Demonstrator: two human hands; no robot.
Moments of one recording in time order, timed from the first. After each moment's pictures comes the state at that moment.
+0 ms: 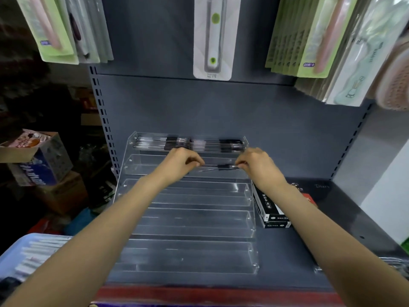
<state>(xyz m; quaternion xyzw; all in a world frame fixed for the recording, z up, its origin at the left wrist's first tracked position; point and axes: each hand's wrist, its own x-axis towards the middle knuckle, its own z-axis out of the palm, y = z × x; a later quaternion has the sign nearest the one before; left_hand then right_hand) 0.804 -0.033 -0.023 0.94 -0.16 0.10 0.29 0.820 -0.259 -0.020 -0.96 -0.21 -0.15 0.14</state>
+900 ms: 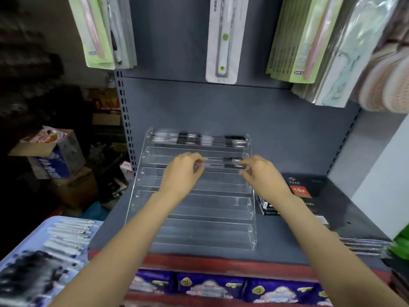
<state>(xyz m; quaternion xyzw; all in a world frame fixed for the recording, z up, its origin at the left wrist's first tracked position) 0.730 -0.050 -0.037 0.92 -0.07 0.25 0.28 0.742 -0.257 -0.019 -0.96 -0.17 -0.14 0.18</state>
